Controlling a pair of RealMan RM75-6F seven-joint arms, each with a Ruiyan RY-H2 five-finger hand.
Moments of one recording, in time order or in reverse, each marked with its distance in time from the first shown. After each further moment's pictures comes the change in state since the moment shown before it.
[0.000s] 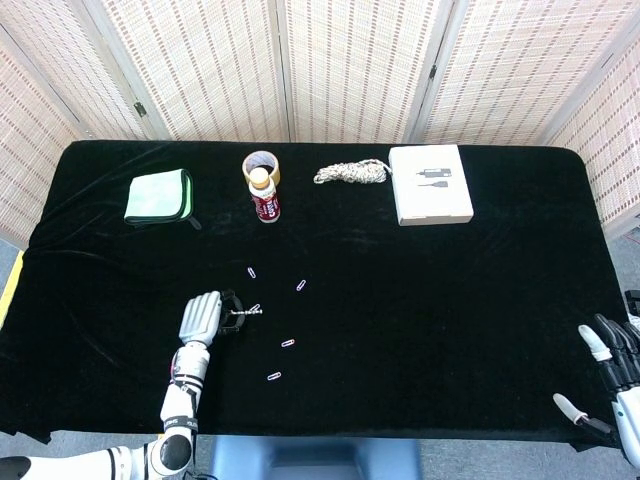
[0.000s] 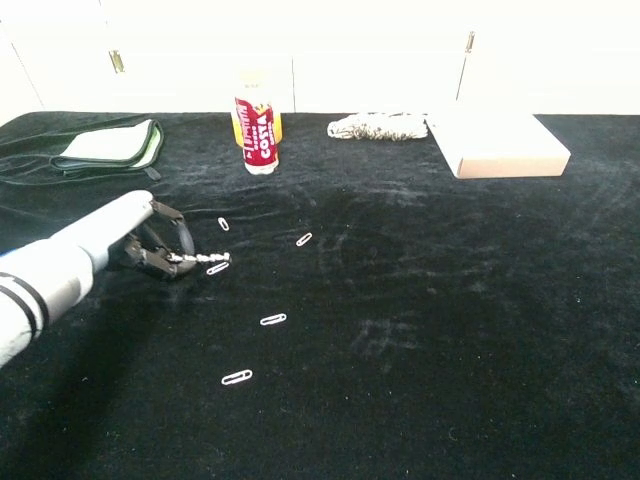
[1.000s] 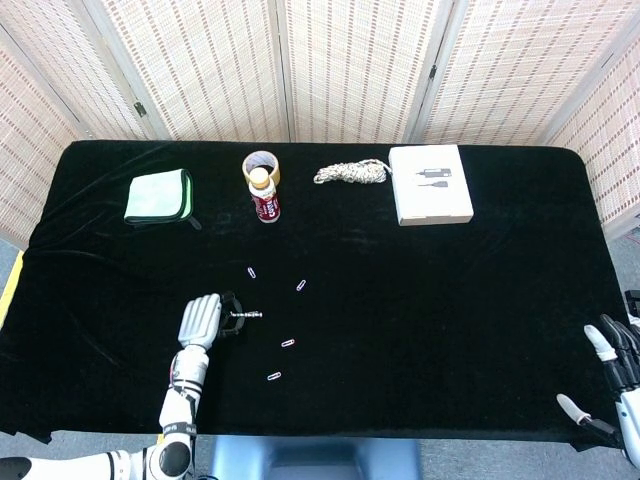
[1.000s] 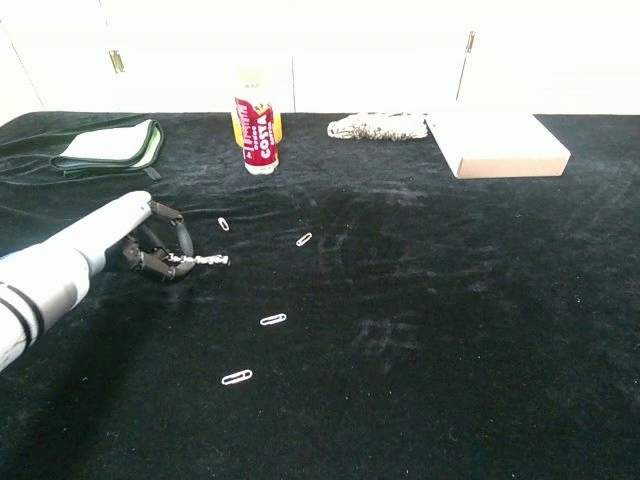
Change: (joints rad) left arm 0.020 0.014 0.057 -0.053 0.053 0.076 -0.014; right arm -0.016 0.001 0.006 -0.013 0.009 0.001 -0.009
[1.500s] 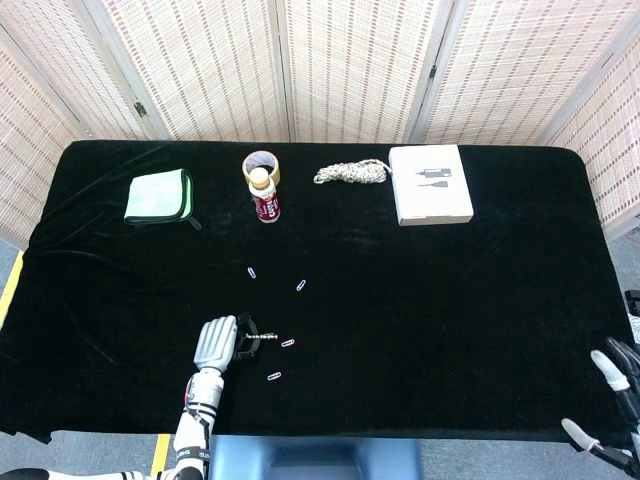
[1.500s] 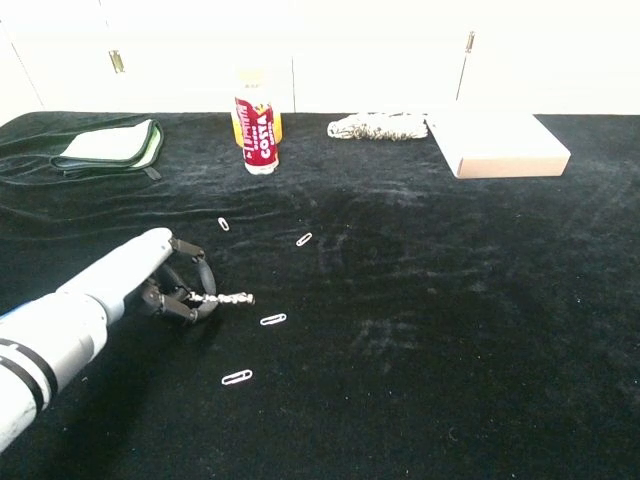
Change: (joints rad) left arm 0.036 -0.100 0.059 -0.005 0.021 0.041 0.032; right arm -0.043 0.014 -0.042 0.106 -0.111 0.140 0.145
